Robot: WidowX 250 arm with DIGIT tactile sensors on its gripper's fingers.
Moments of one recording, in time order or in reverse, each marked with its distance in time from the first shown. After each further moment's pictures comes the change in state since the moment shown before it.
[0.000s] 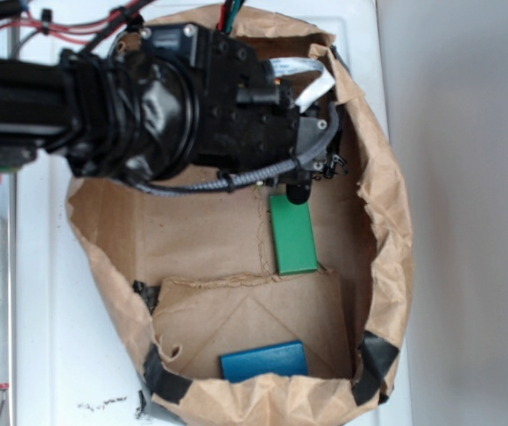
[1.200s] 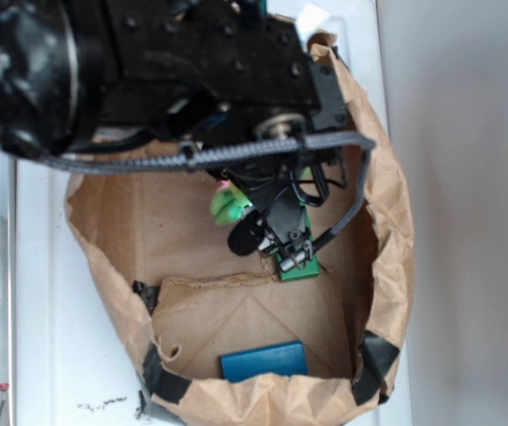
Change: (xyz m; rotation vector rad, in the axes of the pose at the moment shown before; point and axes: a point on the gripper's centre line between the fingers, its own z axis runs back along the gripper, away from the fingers) arm -0.024 -0.018 0.081 -0.186 0.217 -0.846
